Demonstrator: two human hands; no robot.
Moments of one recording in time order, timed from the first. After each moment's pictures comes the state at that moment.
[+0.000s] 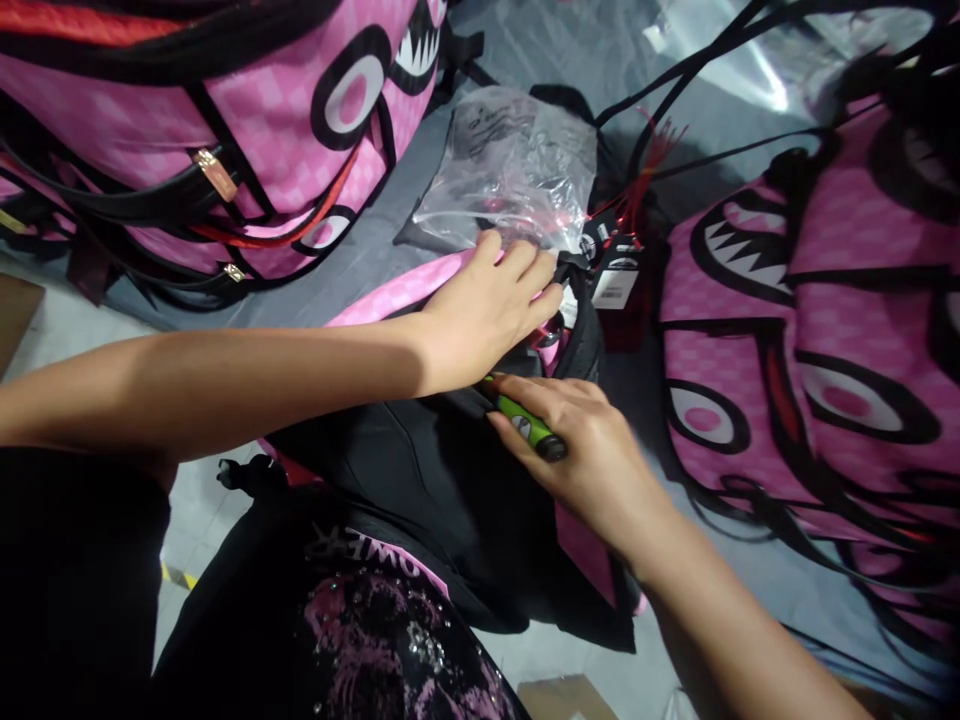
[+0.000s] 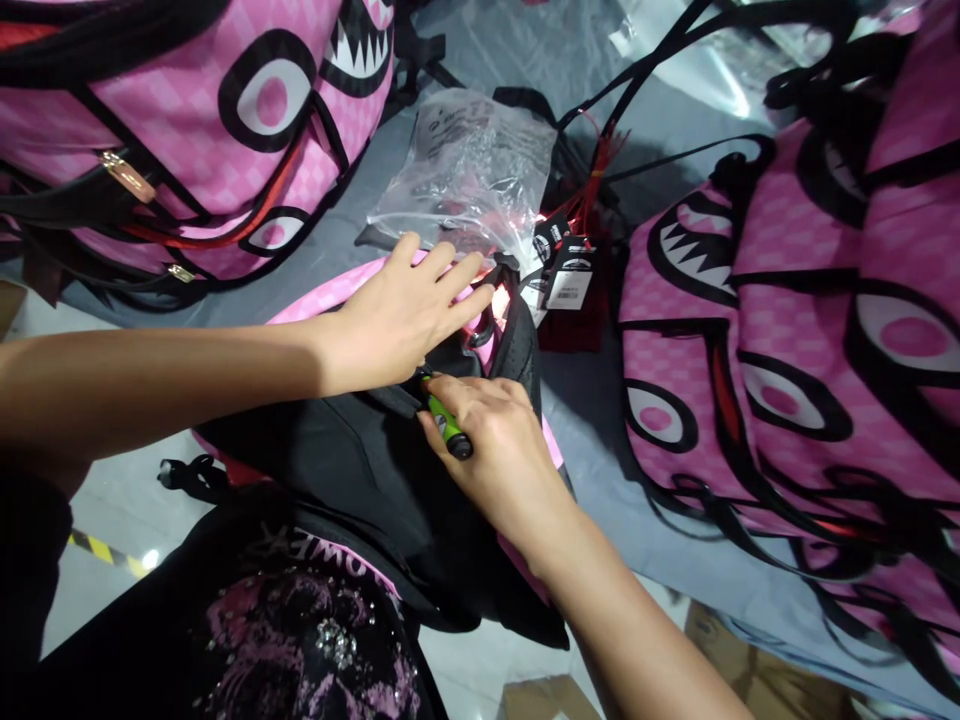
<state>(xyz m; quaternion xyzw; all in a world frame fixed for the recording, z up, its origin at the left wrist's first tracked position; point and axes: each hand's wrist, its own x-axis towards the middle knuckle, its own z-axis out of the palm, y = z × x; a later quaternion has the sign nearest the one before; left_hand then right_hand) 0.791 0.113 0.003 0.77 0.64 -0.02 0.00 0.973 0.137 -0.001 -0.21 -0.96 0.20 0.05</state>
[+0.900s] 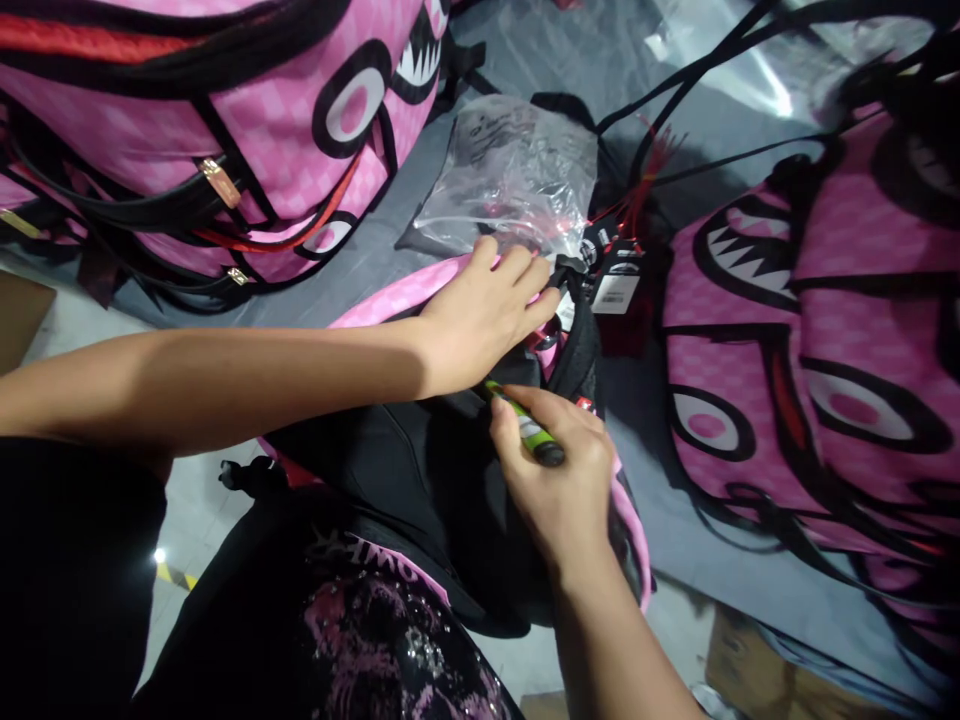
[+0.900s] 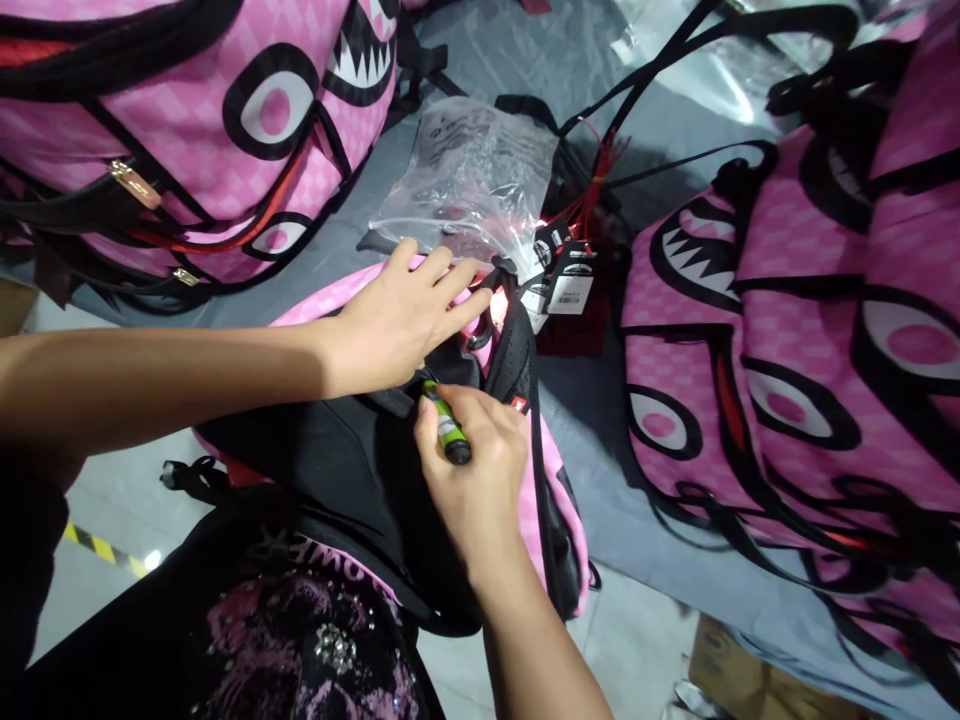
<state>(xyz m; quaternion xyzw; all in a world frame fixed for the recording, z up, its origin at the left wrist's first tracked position) 0.792 0.112 0.005 0.76 0.64 -0.05 0.01 0.963 0.099 -0.021 -0.41 -0.86 0.22 0.23</state>
